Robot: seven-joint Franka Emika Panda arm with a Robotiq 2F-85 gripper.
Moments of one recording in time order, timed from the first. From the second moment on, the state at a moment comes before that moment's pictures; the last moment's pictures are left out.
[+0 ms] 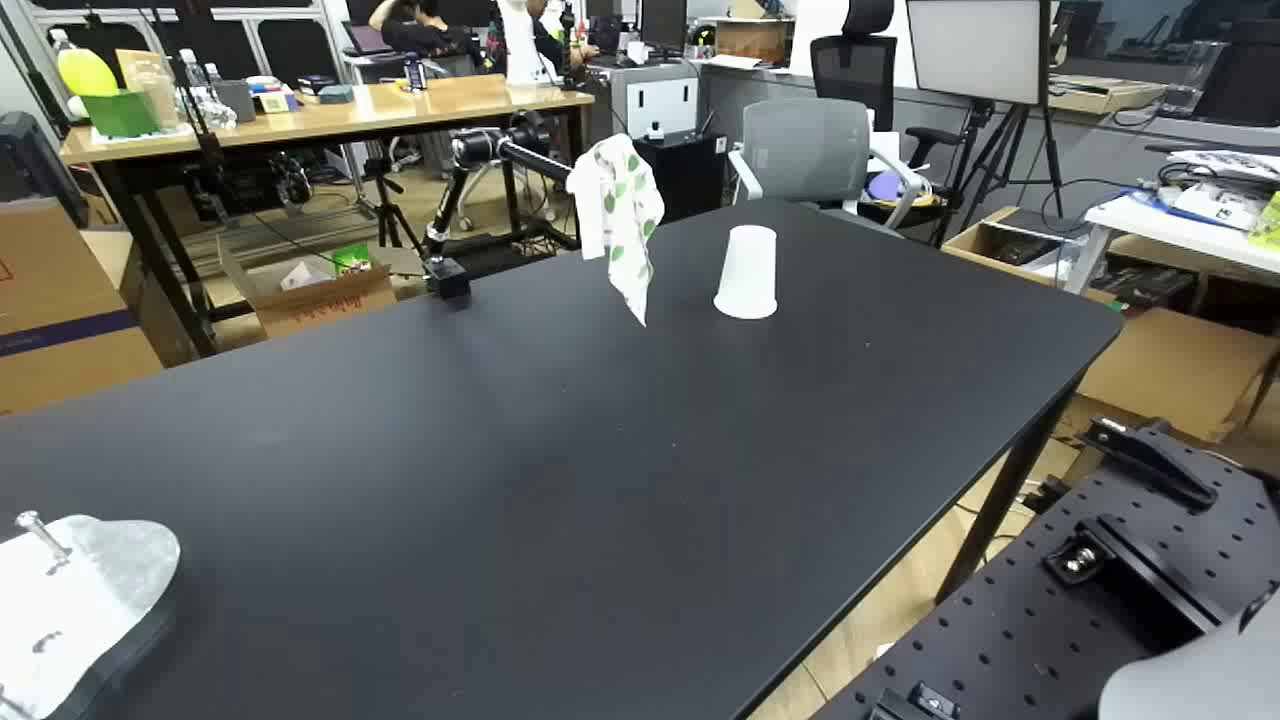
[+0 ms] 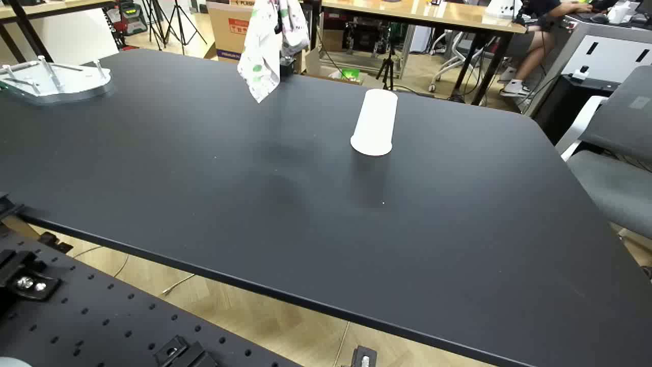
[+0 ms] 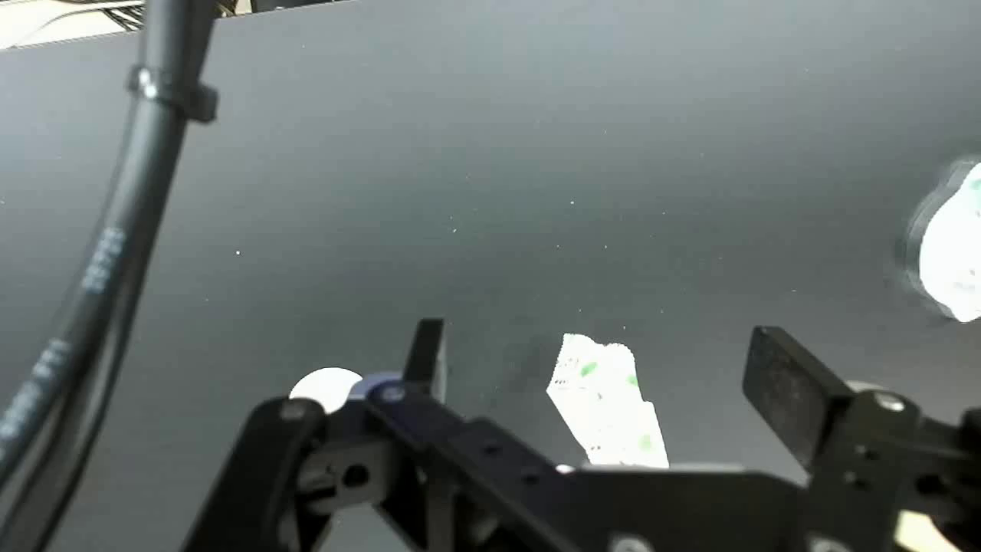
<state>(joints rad) -0.02 -0.45 -0.18 -2.28 0.10 1.75 -0.14</state>
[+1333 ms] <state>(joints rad) -0.03 -0.35 -0.09 -2.34 0.02 2.13 -0.15</state>
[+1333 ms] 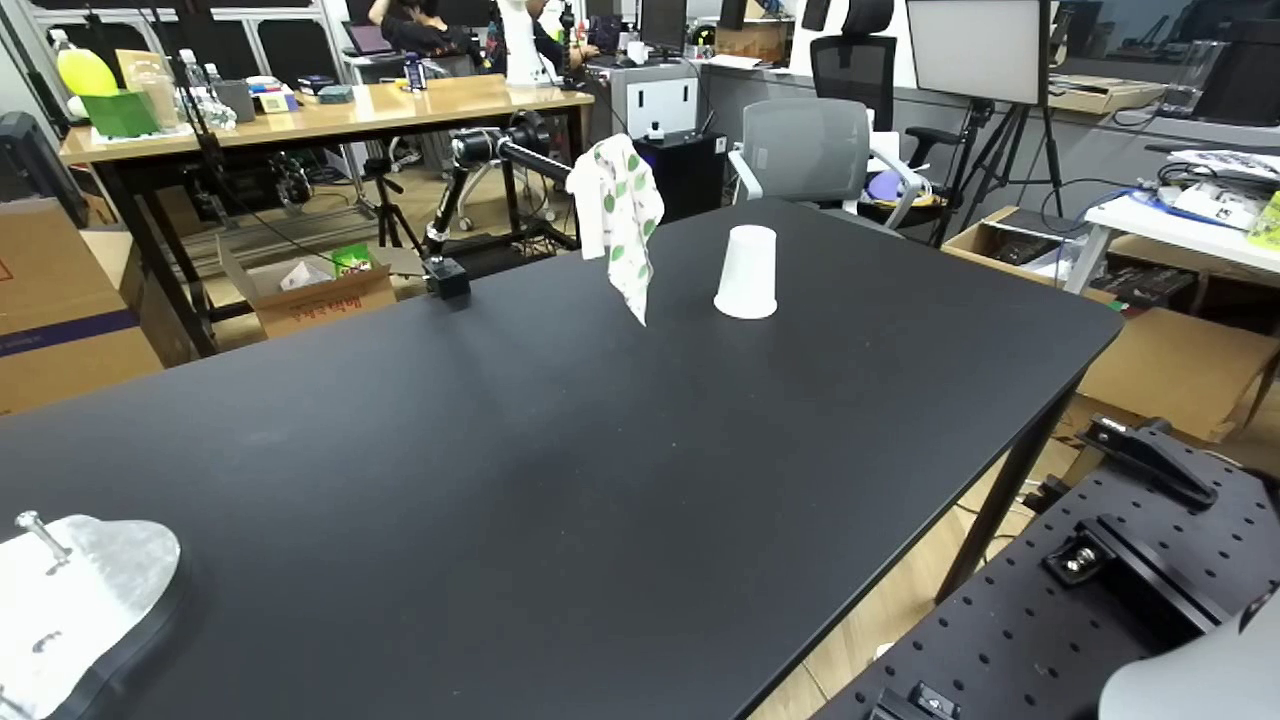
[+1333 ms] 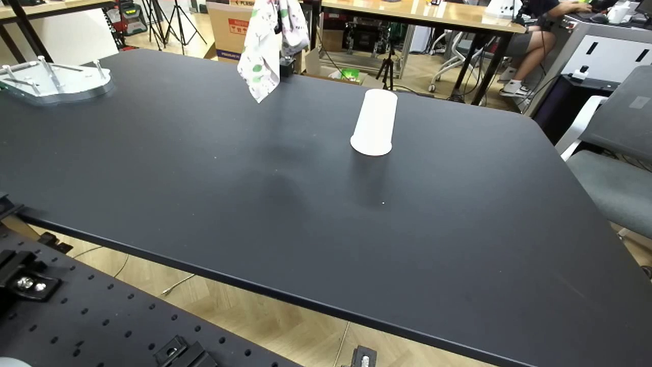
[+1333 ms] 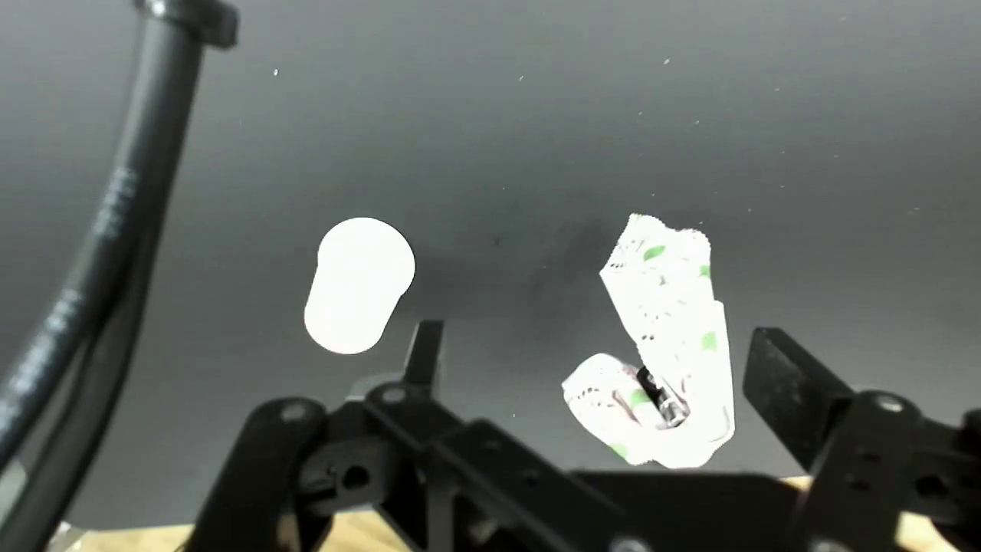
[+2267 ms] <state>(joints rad) 0.05 -0.03 0.04 -2.30 -0.02 2.46 -0.16</state>
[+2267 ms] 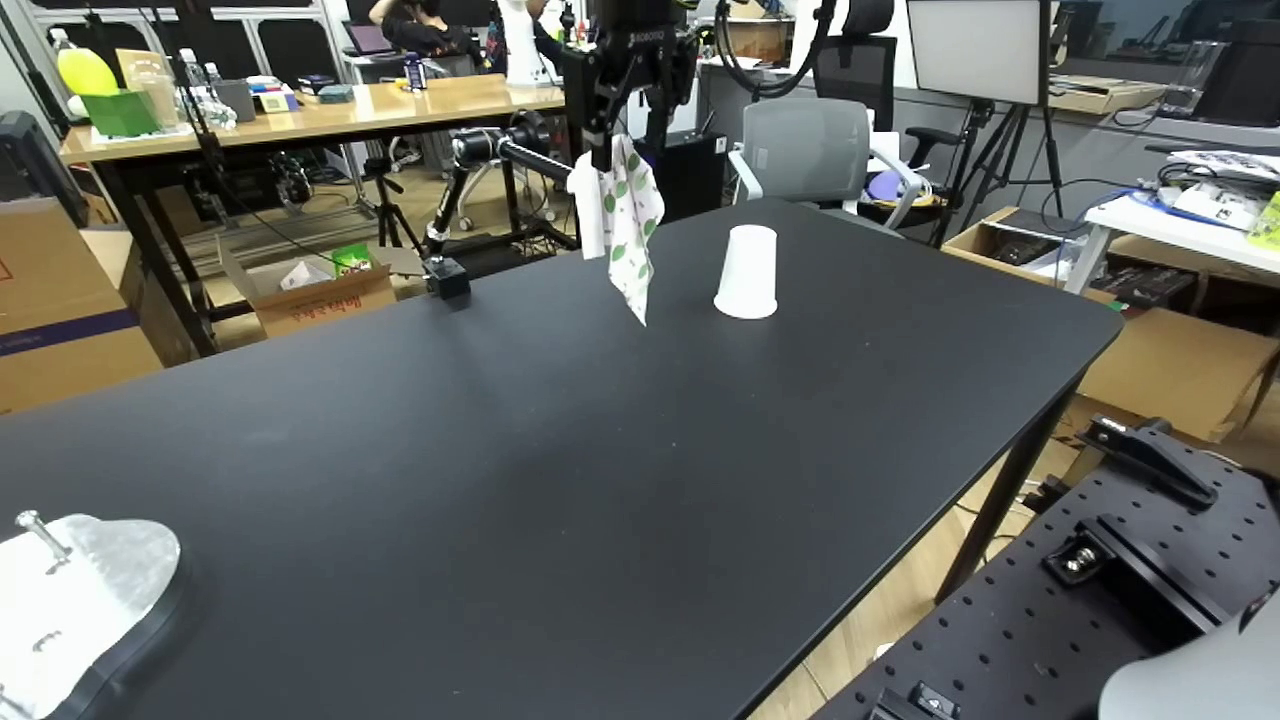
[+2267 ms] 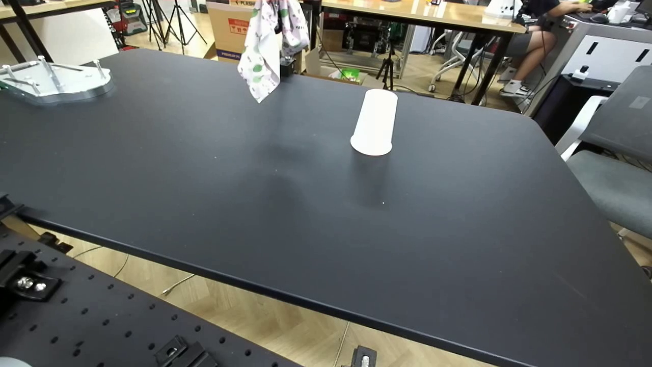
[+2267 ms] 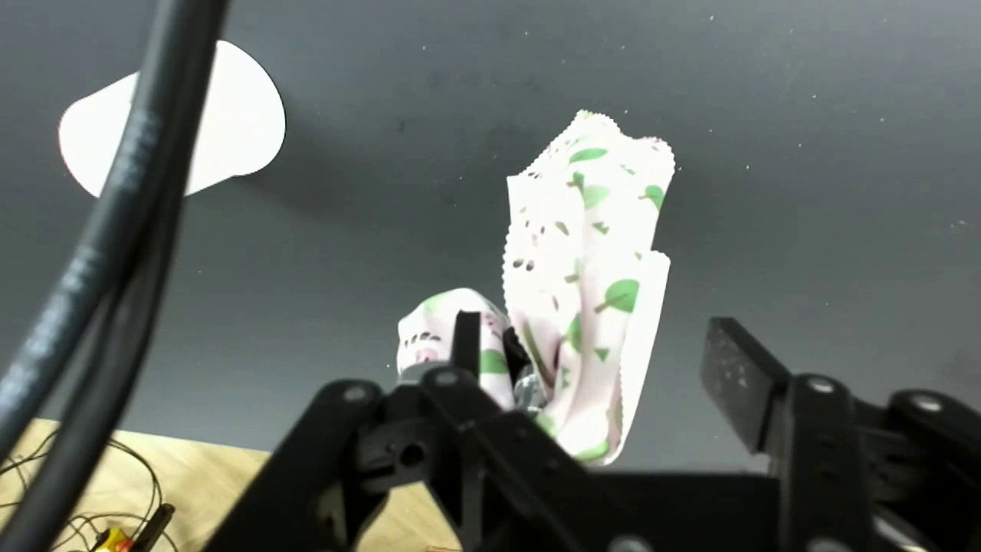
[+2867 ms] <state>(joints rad) 0.04 -0.03 0.03 -2.29 -0.02 2.46 -0.16</state>
